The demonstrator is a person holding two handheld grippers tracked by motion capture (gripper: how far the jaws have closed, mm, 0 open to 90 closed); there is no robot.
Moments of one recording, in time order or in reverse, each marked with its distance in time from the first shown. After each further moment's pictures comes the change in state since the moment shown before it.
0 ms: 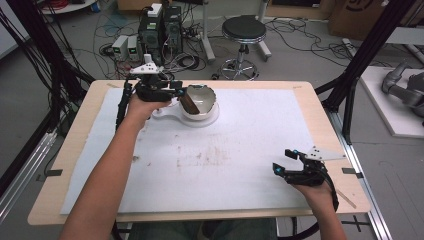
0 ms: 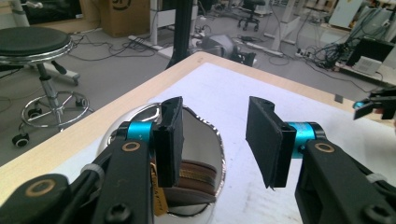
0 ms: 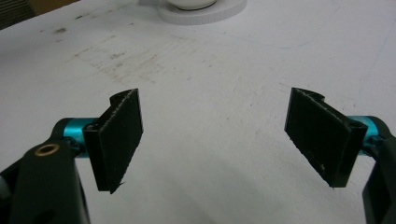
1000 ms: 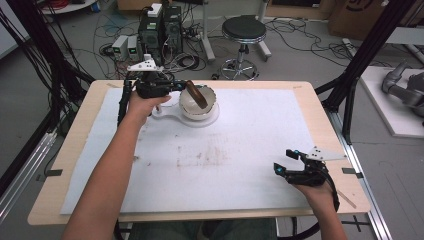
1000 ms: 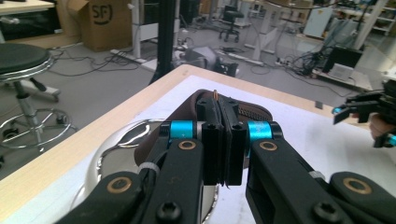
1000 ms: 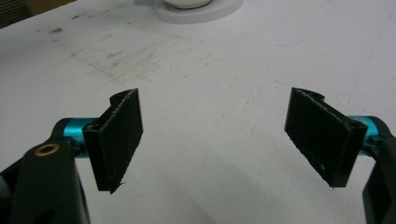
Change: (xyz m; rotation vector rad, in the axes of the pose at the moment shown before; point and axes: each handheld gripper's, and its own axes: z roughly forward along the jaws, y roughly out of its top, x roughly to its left) left arm 0.017 0.002 0.006 -0.044 -0.049 0.006; right arm -0.002 -0.002 -0.001 0.001 -0.007 0.007
